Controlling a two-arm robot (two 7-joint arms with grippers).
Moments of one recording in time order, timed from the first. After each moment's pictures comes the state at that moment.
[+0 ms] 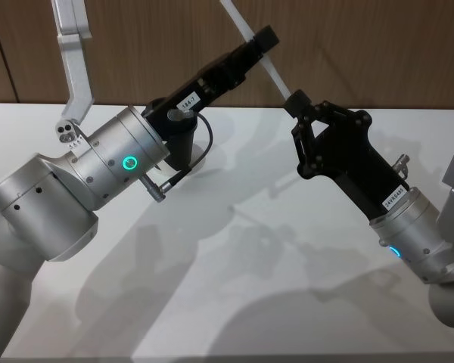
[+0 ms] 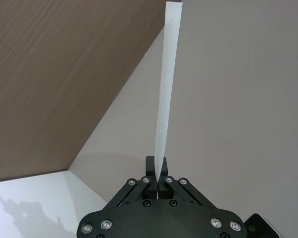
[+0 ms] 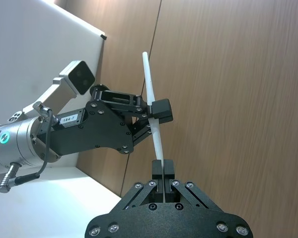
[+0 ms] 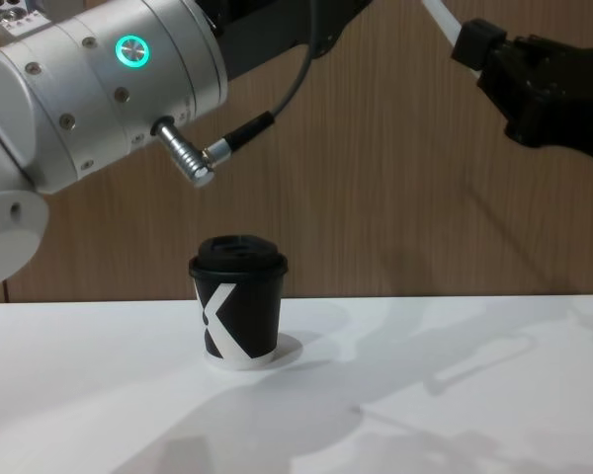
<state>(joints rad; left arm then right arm) -0.36 0.23 0.40 -1.68 -1.19 0.29 -0.48 0.08 0.33 -0.26 -1.71 0.37 -0.37 0.54</state>
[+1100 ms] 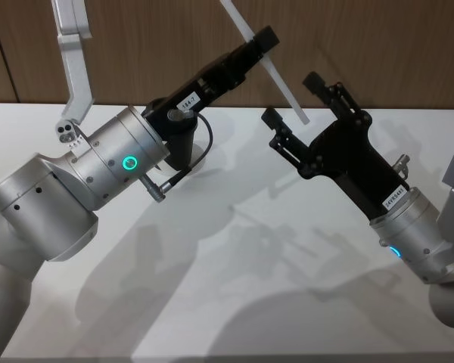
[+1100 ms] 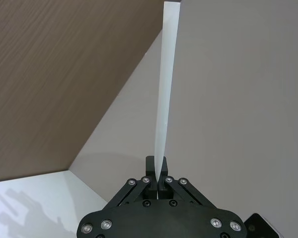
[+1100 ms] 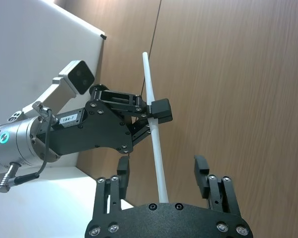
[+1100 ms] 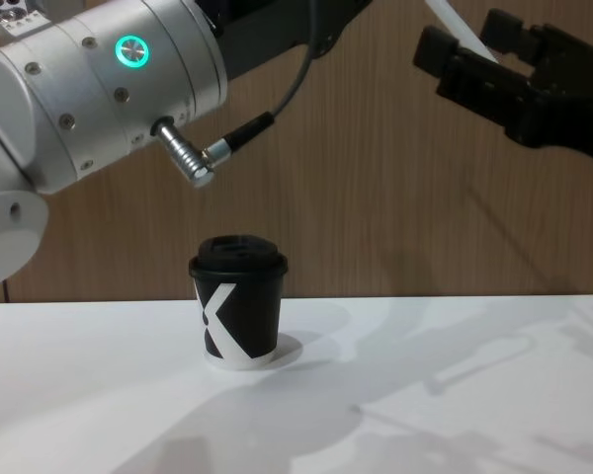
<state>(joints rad) -0.35 0.23 0.40 -1.68 -1.19 0.29 -0.48 0.08 0.33 -0.26 -1.71 0.37 -0.37 0.54</state>
